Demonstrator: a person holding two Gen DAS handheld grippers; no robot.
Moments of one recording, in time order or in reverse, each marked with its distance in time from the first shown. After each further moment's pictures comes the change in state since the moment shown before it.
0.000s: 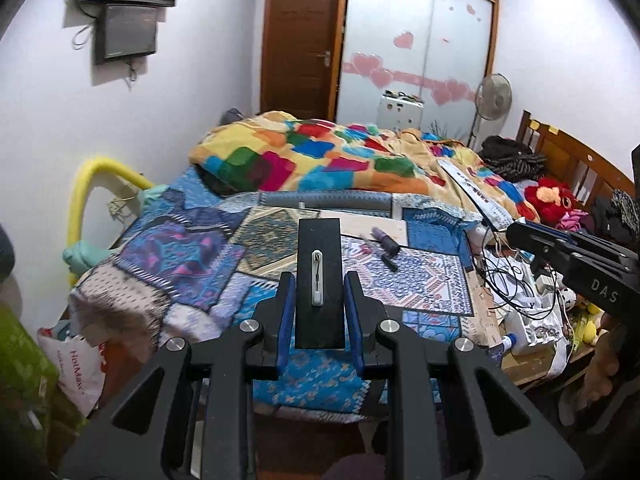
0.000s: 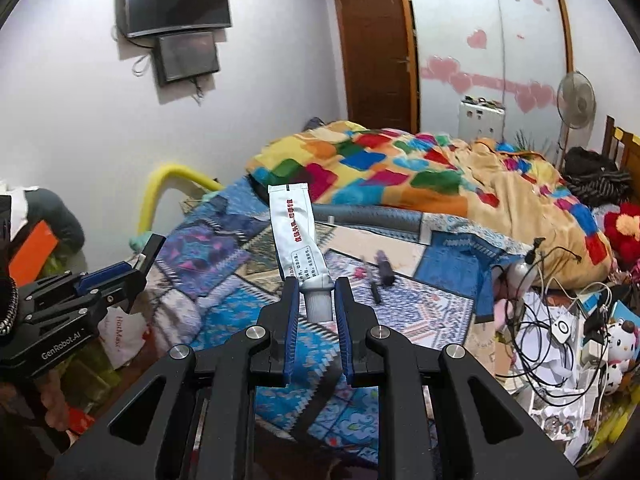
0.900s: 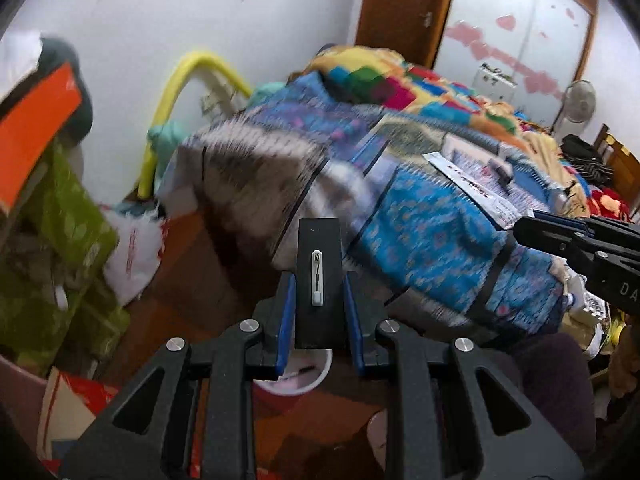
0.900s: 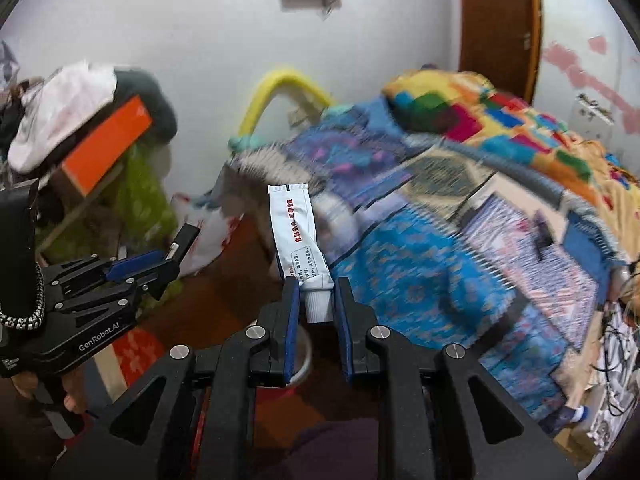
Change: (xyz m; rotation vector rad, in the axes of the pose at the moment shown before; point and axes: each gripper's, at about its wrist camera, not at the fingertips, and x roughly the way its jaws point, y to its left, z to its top) left arm -0.044 0.163 -0.158 -0.249 0.220 0.208; right arm 0.053 0.180 -0.080 -0.242 0.274 0.269
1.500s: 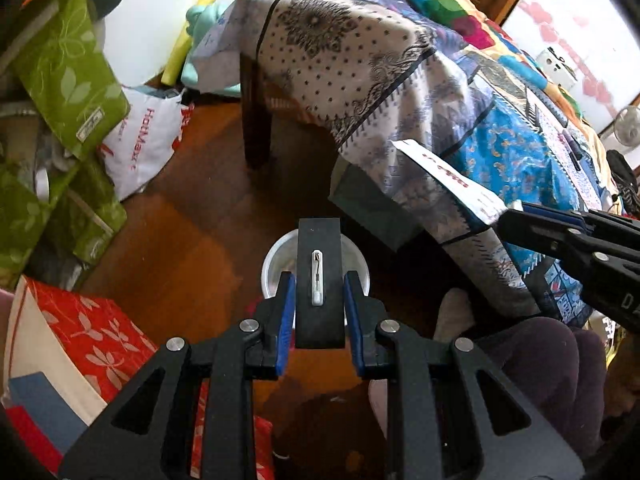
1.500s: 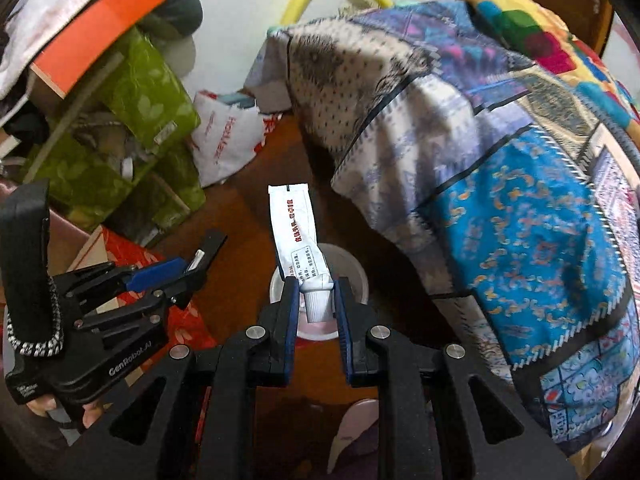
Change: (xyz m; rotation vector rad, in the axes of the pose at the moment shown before) left arm 0.091 0.075 -0.062 -0.207 0.265 0.032; right arm 0.143 0.068 -0.024 -0.081 0.340 0.107
